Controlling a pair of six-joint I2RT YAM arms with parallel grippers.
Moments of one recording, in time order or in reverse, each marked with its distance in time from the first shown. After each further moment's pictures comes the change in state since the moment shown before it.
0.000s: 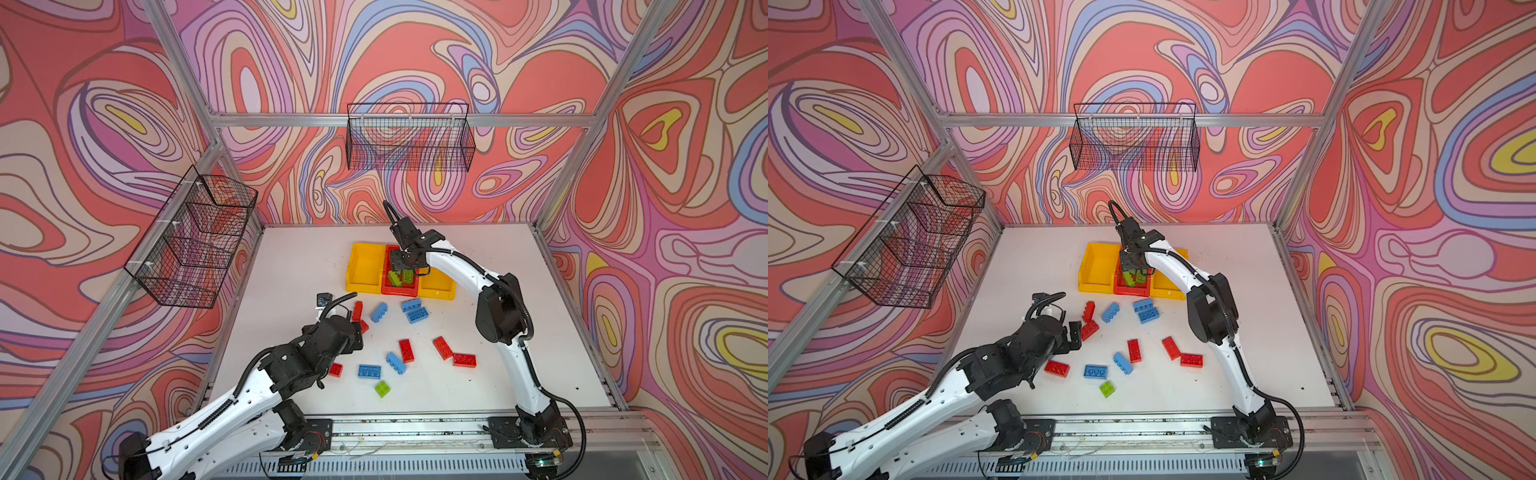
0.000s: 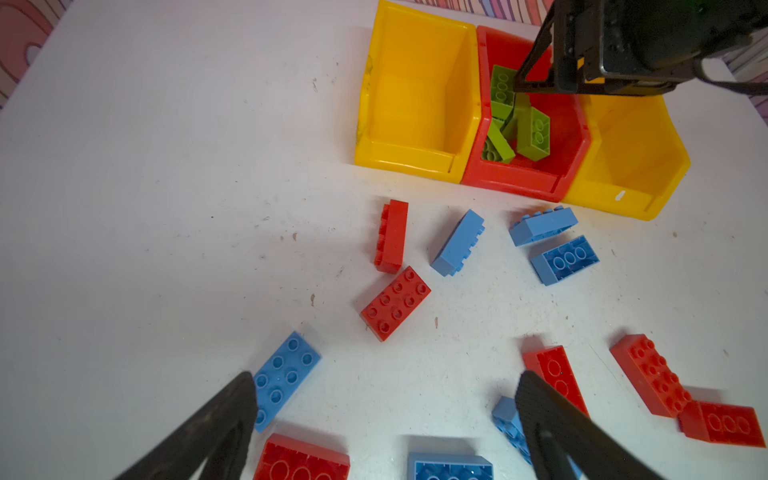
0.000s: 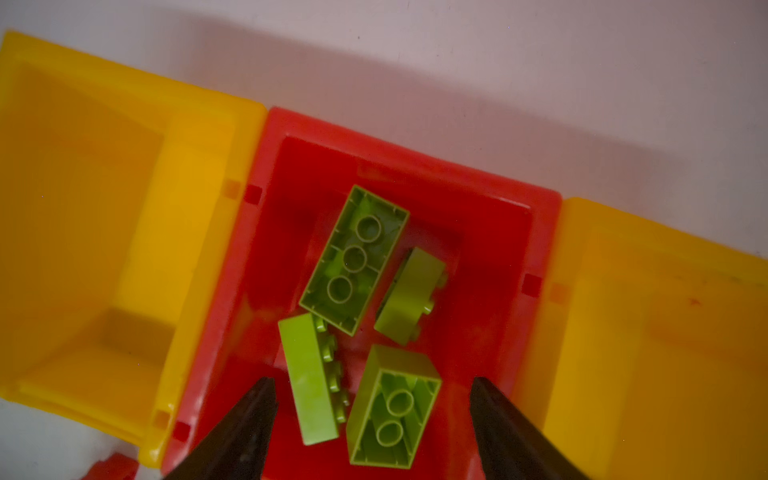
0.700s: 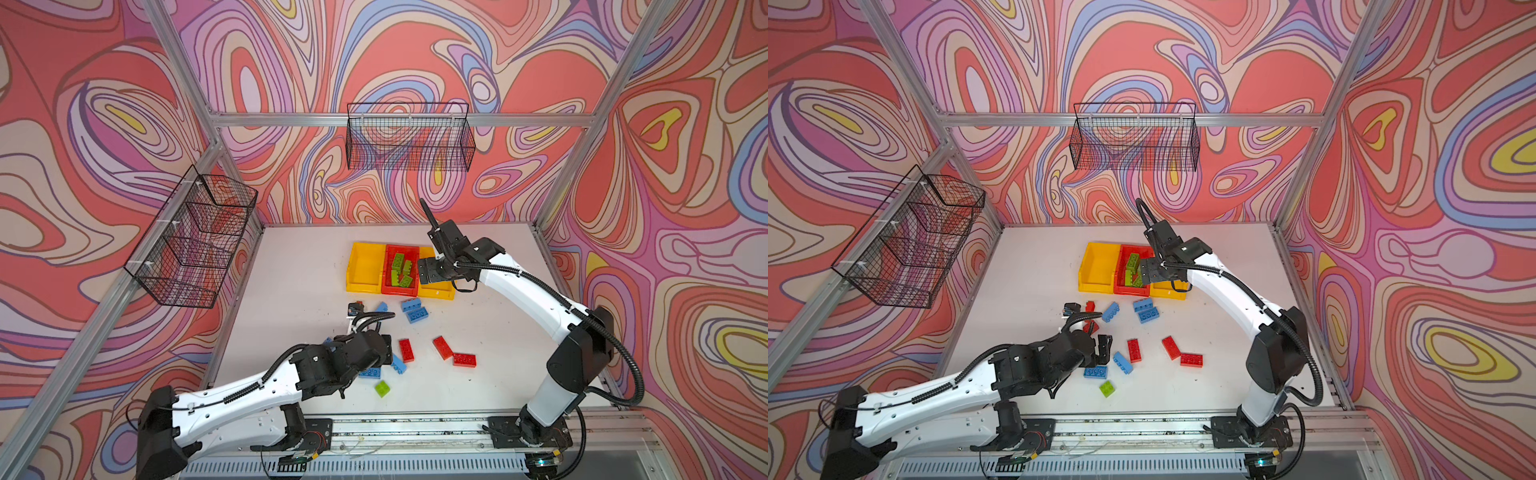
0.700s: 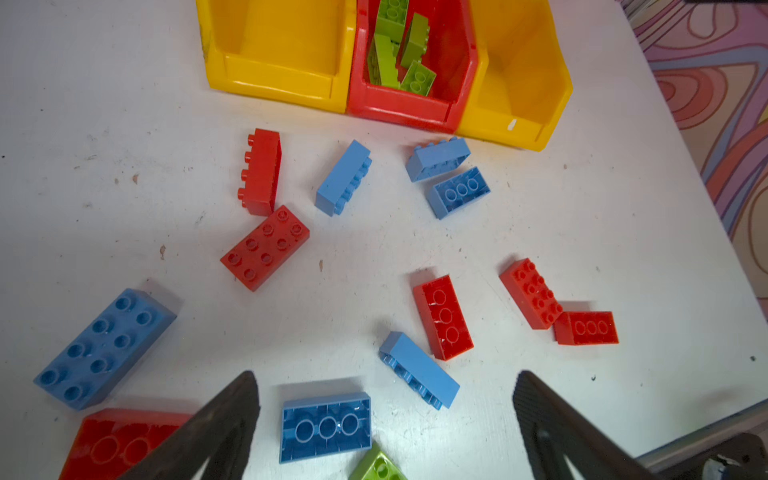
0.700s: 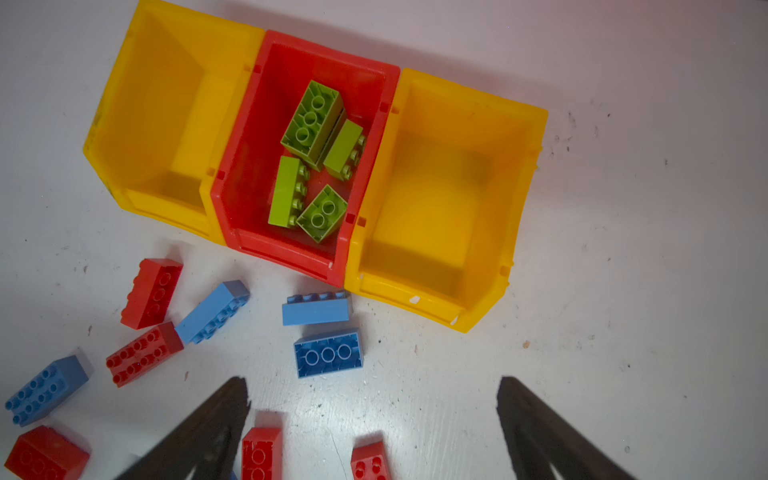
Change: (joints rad) left arm -0.335 0.158 0.034 0.020 -0.047 -0.290; right arm -0.005 -0.617 -0.529 -0.049 0.002 -0.016
